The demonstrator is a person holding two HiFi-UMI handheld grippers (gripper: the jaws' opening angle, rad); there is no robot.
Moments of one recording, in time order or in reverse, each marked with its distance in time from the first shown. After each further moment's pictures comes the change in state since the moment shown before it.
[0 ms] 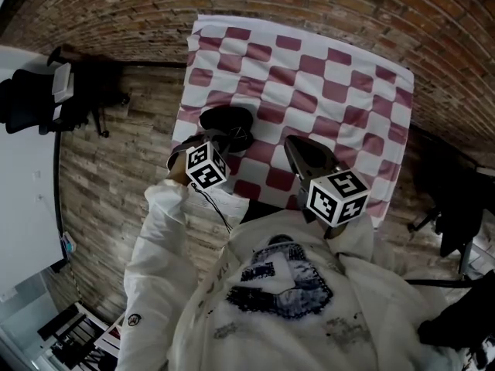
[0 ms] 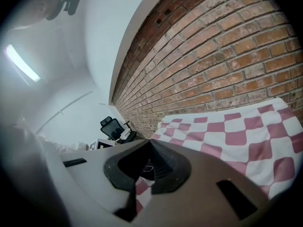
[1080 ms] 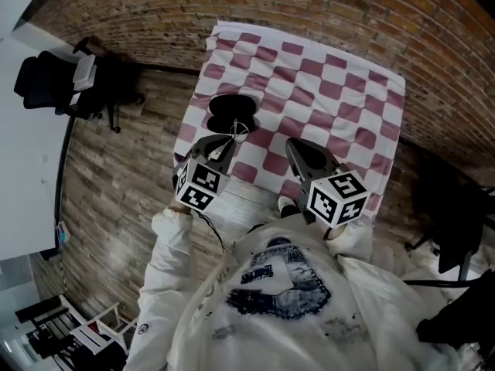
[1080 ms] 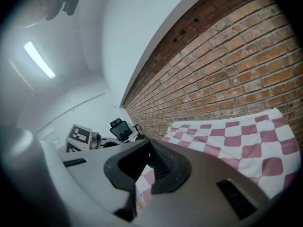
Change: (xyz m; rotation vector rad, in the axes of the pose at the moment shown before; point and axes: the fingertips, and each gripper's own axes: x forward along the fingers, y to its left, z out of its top) left arm -0.151 -0.063 0.064 -0.381 -0.350 0.316; right arm -0.088 0.052 -0.014 -0.088 -0.074 0.086
